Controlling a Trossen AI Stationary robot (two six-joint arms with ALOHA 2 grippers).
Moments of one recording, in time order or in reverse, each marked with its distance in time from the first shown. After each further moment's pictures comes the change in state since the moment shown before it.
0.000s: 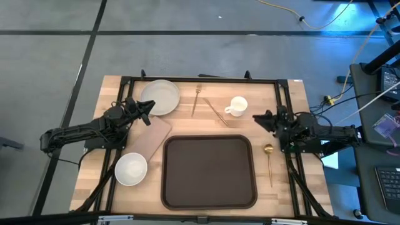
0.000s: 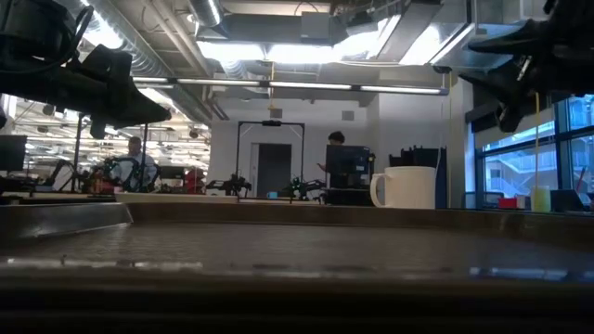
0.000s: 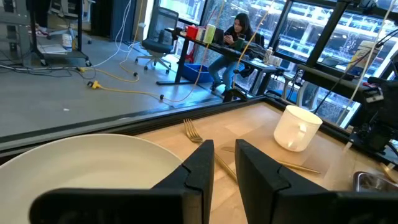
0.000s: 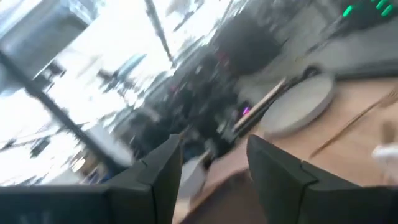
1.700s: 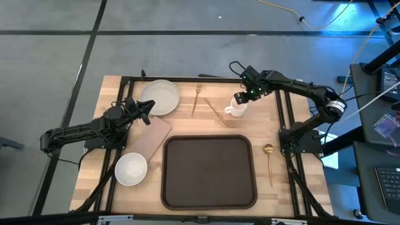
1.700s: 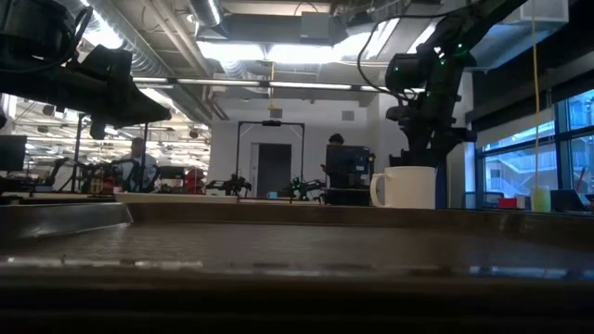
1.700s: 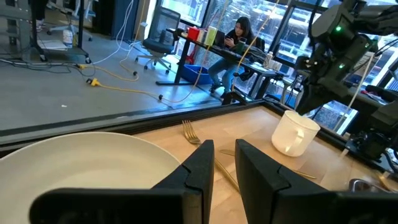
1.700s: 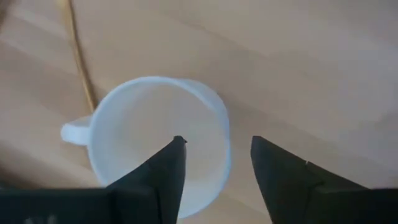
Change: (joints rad) left arm 0.000 0.000 0.000 0.007 -0.006 -0.036; right arm -0.657 1.501 1.052 -1.051 -0.223 -0.242
